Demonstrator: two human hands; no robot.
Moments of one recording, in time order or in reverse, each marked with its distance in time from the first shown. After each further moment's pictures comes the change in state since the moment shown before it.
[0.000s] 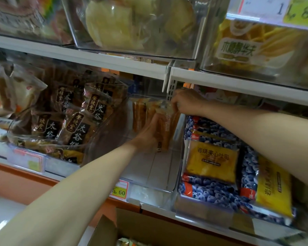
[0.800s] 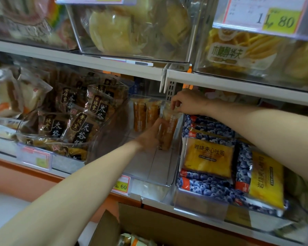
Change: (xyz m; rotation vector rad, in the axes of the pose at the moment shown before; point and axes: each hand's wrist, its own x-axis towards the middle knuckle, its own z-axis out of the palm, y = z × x) left_hand -0.013 0.016 -0.004 -0.093 -0.125 -0.046; right_hand -0.014 0.004 -0.009 0.032 -0.018 -0.016
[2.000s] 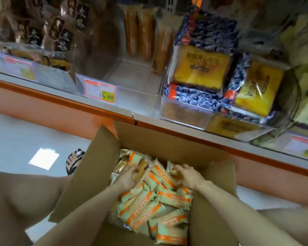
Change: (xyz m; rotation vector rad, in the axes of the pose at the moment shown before) left_hand -0.276 -0.120 0.217 0.128 -0.377 -0.747; right_hand -0.318 -0.081 0.322 0.413 -0.766 0.263
